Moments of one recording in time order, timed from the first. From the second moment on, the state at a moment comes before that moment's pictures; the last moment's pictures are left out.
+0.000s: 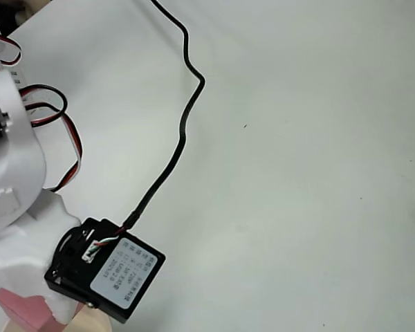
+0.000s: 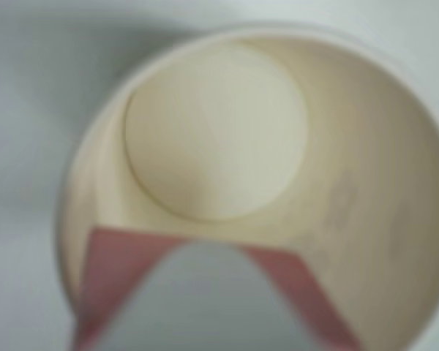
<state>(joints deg) 27.8 76.3 54.5 99.0 -36.7</state>
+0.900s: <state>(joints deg) 28.0 71.2 42.9 99.1 -39.5</state>
